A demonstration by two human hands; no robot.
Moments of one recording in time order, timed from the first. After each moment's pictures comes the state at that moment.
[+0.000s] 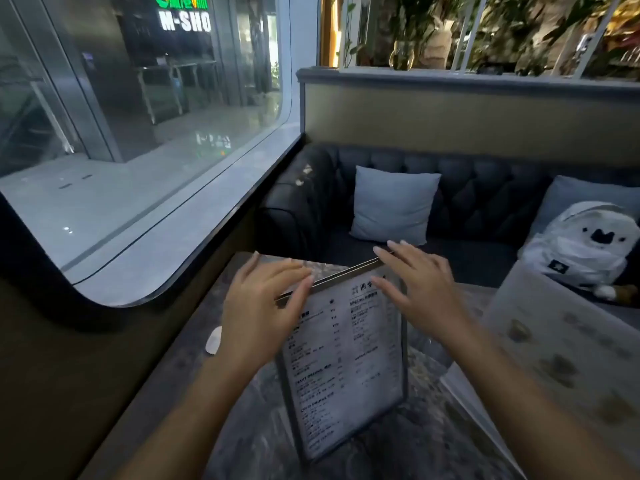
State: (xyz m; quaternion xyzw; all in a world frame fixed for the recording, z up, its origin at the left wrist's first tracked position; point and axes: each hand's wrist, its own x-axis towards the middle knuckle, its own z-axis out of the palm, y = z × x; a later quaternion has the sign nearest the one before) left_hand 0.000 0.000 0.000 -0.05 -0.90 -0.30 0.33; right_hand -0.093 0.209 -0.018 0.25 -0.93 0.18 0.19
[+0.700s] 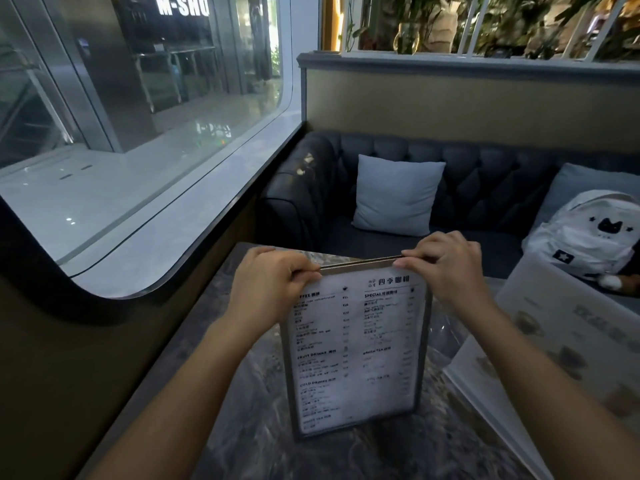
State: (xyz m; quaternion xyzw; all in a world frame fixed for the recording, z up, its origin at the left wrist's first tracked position) left_hand -0.033 -0.011 0.001 -0.07 -0.93 -0.27 0.25; right_hand -0.110 0.223 -0.004 0.19 -0.91 0.31 0.22
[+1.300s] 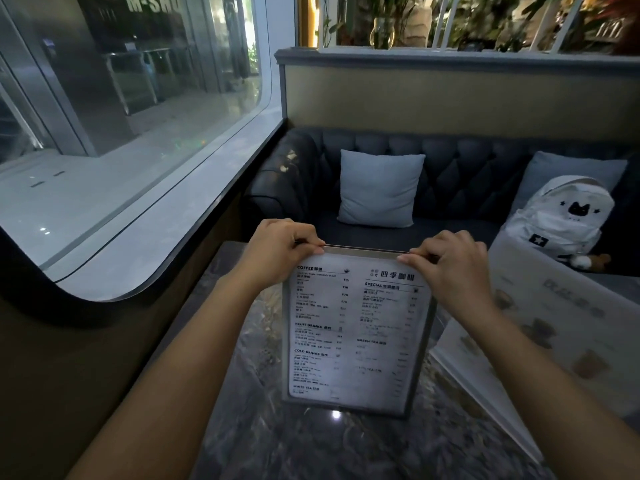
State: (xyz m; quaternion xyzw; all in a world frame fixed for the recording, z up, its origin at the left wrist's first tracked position) left_hand -0.077 -0.009 0.010 -0.16 -0.93 -0.29 0.16; right_hand -0.085 0.240 -0.007 0.12 -0.93 0.23 0.27
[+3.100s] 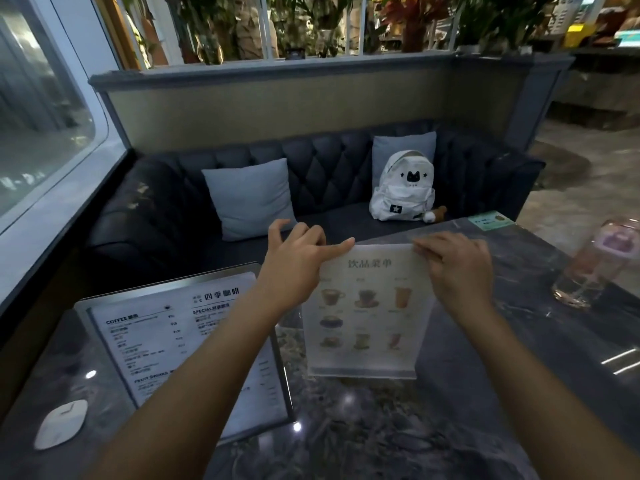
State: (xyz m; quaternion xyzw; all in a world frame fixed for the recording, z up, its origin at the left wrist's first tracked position) left_hand -0.078 0.235 0.010 -0.36 -0.90 -0.08 0.22; right_hand -0.012 0.450 -0.013 -0.07 -0.91 0.15 0.38
